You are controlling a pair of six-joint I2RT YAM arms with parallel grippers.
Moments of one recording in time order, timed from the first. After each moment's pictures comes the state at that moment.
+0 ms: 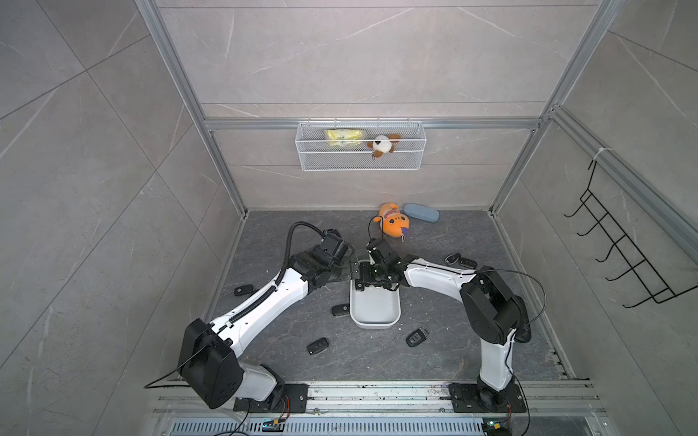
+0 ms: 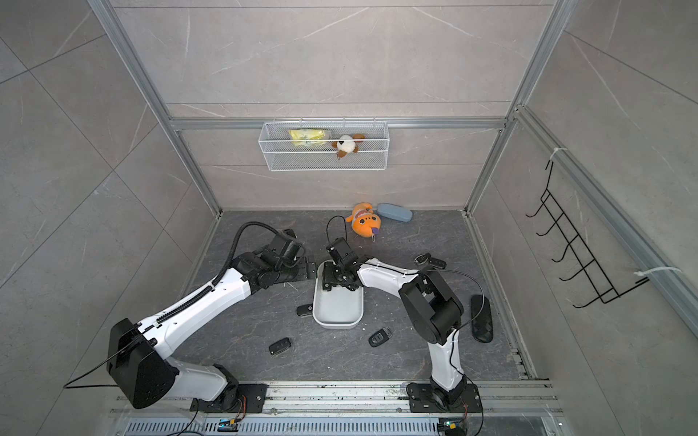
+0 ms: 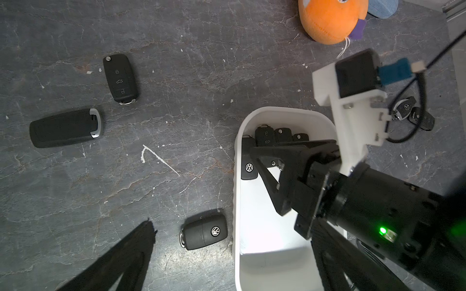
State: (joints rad) left arm -0.66 1.41 1.22 -0.74 -0.17 -0.64; right arm 0.72 1.94 1.33 -0.28 -0.08 0.63
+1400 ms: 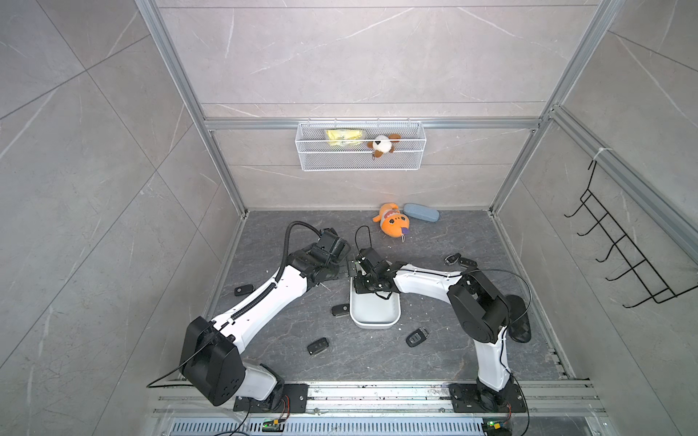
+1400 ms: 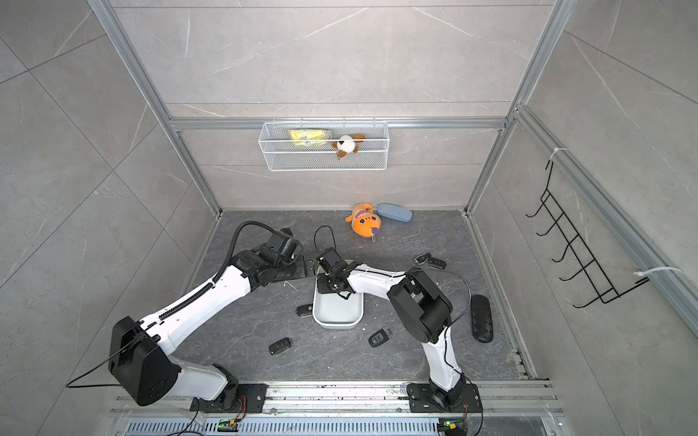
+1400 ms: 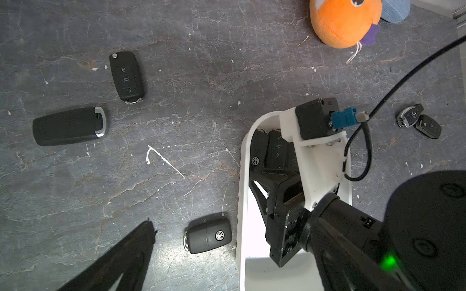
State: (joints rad) left arm -0.62 1.42 1.22 -0.74 -0.15 -0.64; right arm 0.78 2.04 1.37 -0.31 -0.05 0.57
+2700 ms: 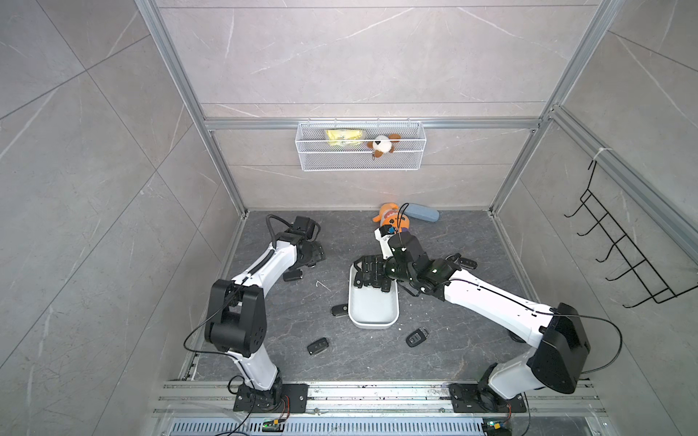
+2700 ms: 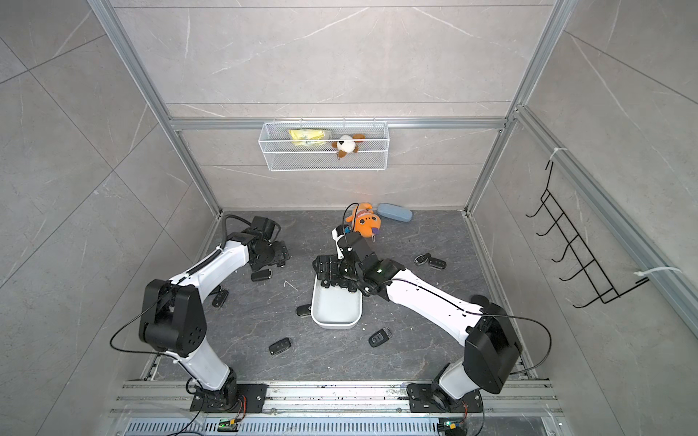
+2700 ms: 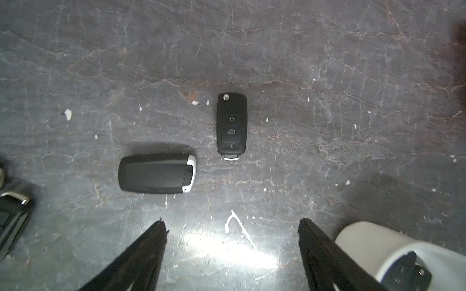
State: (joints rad) left arm -0.27 1.75 1.35 -0.71 -0.12 -0.55; right arm 0.78 1.50 1.22 -0.31 -0.04 0.53
